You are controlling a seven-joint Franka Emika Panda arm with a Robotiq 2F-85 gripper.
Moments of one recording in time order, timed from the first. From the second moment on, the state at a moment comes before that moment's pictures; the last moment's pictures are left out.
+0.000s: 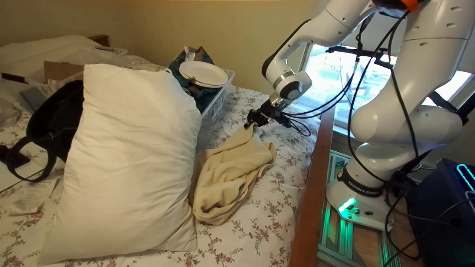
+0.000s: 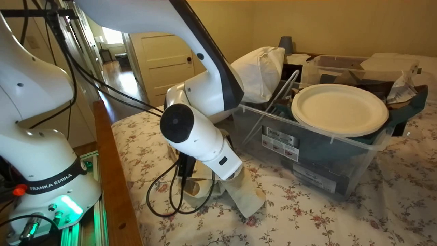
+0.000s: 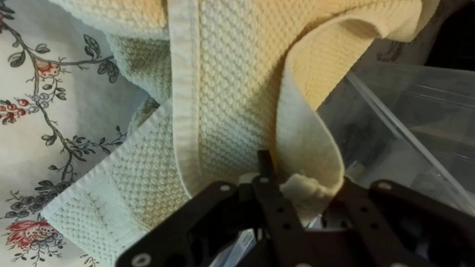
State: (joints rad) arm -1.08 0.36 0.61 -2.47 1.55 2.78 -1.26
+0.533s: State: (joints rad) arm -0.92 0.14 0.57 -2.58 1.43 2.71 -1.13
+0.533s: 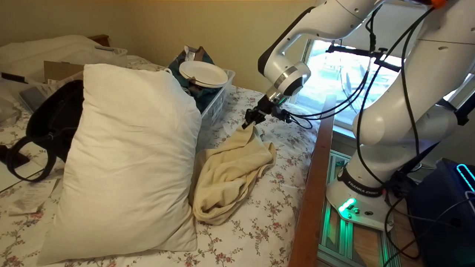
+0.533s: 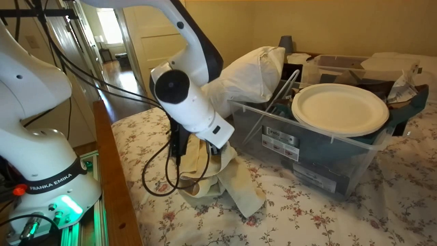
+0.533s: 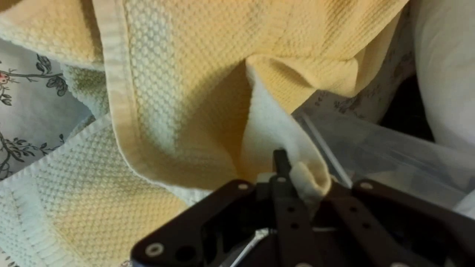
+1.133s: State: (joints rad) arm -0.76 -0.14 0.65 -2.76 0.87 2.97 -0.50
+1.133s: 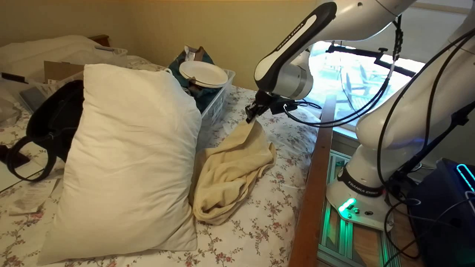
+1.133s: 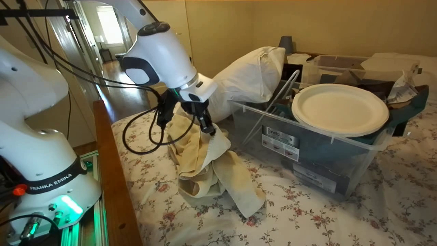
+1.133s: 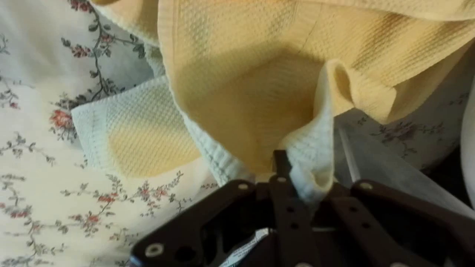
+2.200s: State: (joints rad) arm -0.67 -0.36 0.50 -2.73 0.22 2.74 -0.09
